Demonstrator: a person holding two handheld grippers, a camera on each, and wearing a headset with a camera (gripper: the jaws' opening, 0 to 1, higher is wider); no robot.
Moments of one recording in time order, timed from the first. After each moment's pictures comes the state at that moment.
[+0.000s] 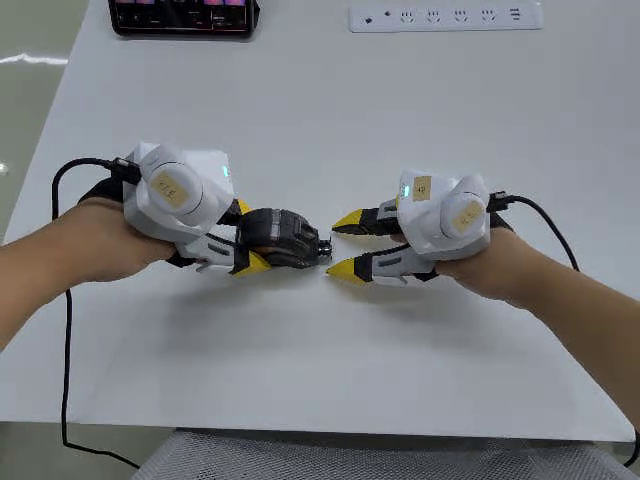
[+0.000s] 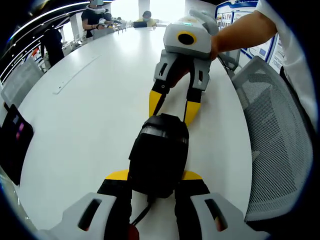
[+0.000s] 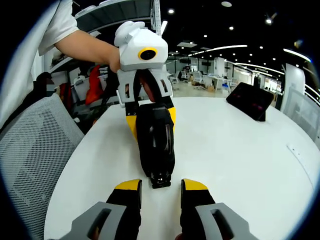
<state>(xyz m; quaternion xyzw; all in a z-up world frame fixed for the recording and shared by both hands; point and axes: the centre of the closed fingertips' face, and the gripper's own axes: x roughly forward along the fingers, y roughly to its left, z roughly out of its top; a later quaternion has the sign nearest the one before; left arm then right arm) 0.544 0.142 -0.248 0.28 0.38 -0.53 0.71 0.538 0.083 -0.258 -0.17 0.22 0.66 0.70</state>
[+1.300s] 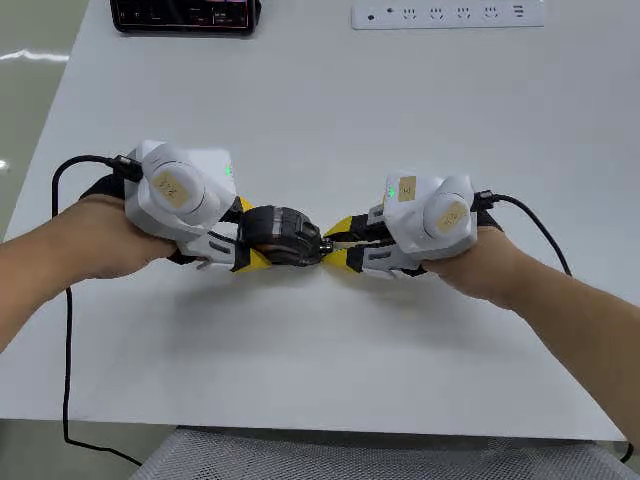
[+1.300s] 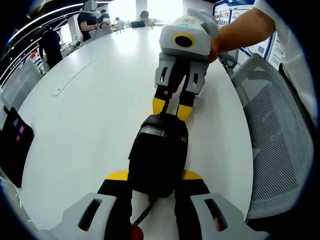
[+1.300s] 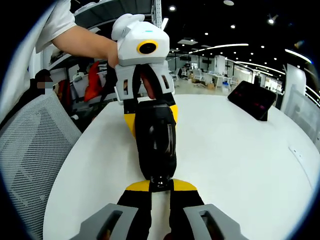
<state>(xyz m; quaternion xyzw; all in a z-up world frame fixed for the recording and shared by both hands) 0.545 0.143 -0.248 0.29 0.37 -0.53 0.70 0.538 0.089 -0.266 -0.19 0.23 0.66 0.69</state>
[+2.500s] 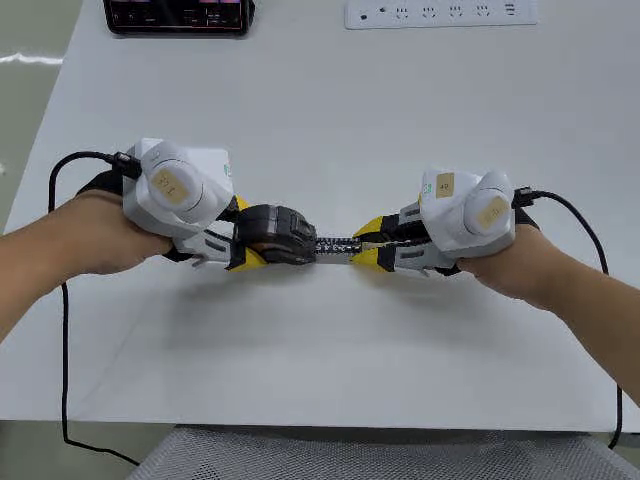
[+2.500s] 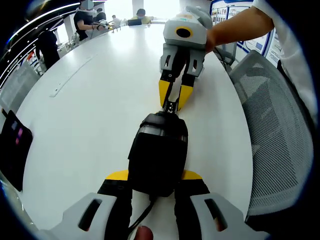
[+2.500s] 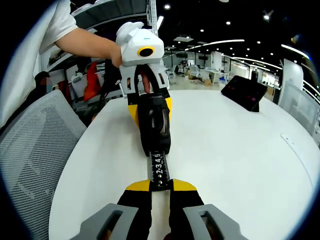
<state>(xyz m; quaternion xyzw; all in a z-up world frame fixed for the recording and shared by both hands) 0.546 0.143 -0.249 0.30 0.38 -0.54 0.69 0.535 0.047 -0.262 -0.18 0.25 0.64 0.70</state>
